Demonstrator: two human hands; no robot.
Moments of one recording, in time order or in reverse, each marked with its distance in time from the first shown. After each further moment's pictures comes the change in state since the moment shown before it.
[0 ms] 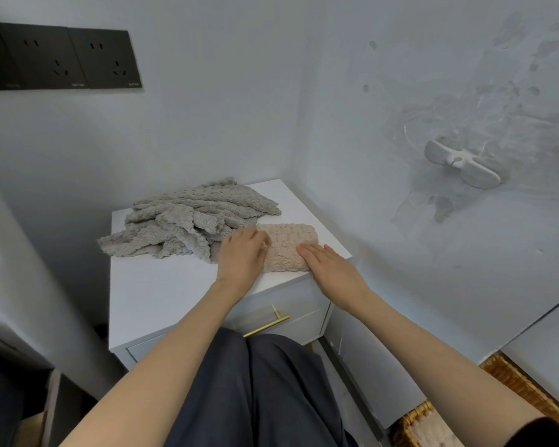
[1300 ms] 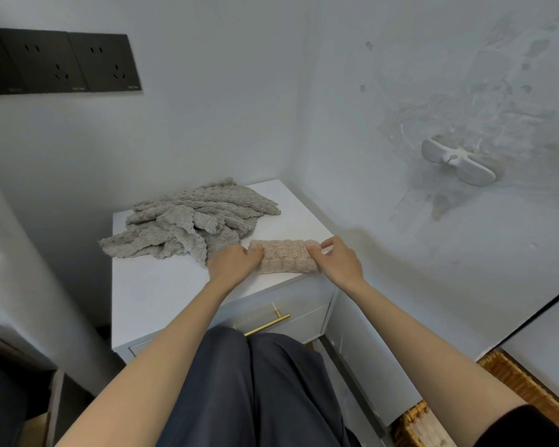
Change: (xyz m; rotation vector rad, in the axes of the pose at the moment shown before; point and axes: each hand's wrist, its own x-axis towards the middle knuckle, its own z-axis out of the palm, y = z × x) left_hand -0.002 -0.009 -0.008 -0.299 -0.271 -0.440; right_hand 0.016 -0.007 -0.022 0.659 0.033 0.763
